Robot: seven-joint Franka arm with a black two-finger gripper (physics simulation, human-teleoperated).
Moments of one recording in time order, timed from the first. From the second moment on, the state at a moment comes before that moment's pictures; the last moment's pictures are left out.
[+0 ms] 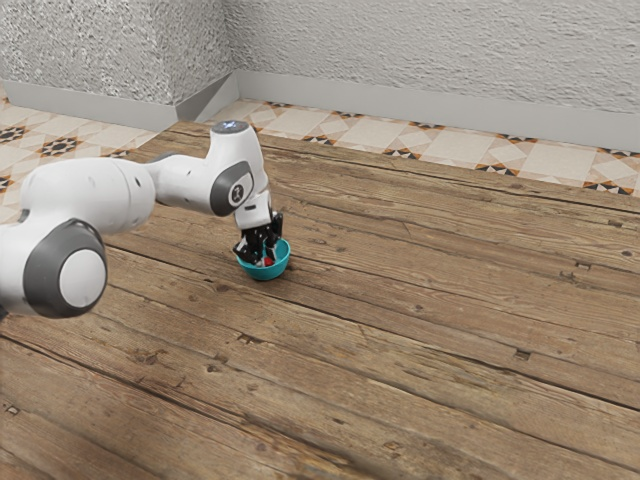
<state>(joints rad) 0.17 0.90 -0.13 -1.16 0.13 2.15 1.69</state>
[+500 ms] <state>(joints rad) 0.04 0.64 -0.18 -1.30 0.11 2.10 1.68</state>
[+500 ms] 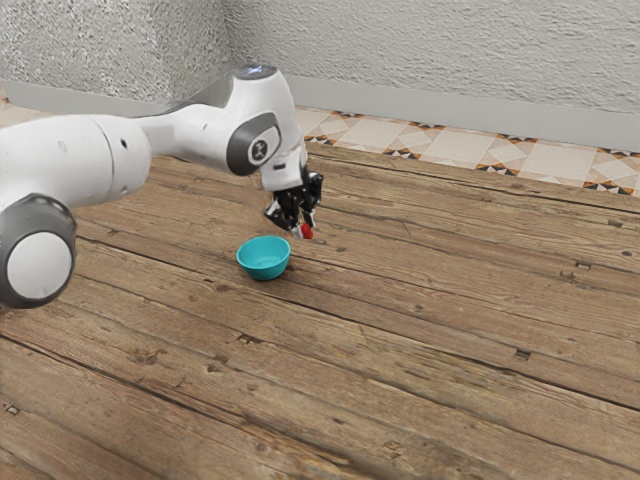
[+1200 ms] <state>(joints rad) -0.03 0.68 -0.18 -1.34 0.11 2.12 1.59</state>
